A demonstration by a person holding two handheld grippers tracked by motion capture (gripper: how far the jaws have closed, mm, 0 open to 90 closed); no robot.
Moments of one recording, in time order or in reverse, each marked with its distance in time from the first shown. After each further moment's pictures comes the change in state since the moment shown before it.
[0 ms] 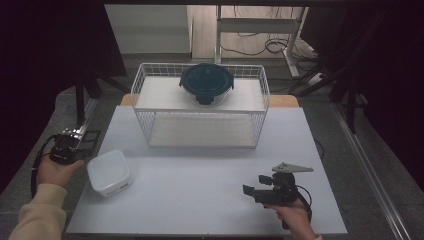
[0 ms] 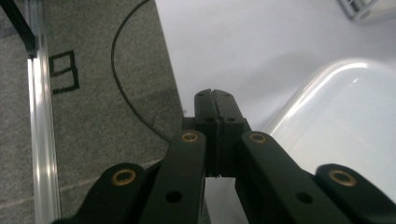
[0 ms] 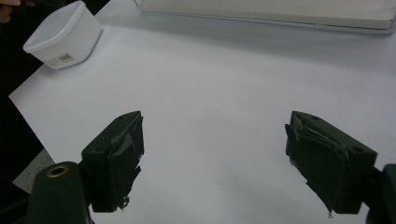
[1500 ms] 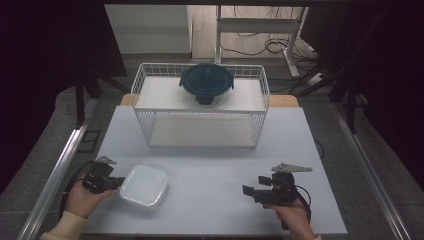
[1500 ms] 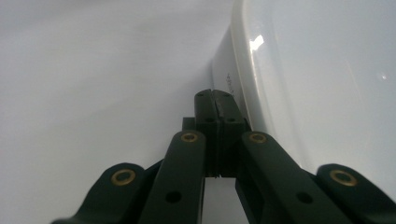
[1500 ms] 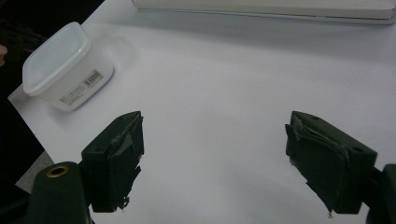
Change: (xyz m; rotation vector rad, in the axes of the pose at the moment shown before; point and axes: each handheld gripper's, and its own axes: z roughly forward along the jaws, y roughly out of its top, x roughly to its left) left arm -0.115 -0.039 0.002 0.090 -0.308 0.116; right arm -0.002 -0.001 0.003 0.010 -0.002 0.023
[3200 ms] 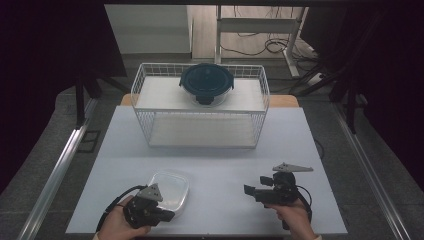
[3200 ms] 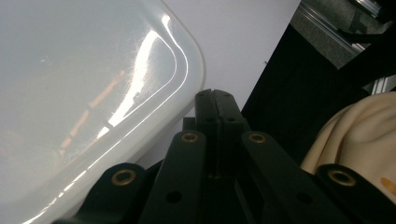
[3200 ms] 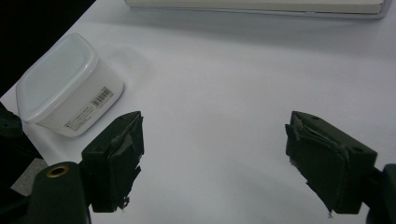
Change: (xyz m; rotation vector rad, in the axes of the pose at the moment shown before) left arm -0.143 -0.003 0.006 0.042 -0.317 0.389; right arm -0.003 -0.001 0.000 0.006 -0.020 0.013
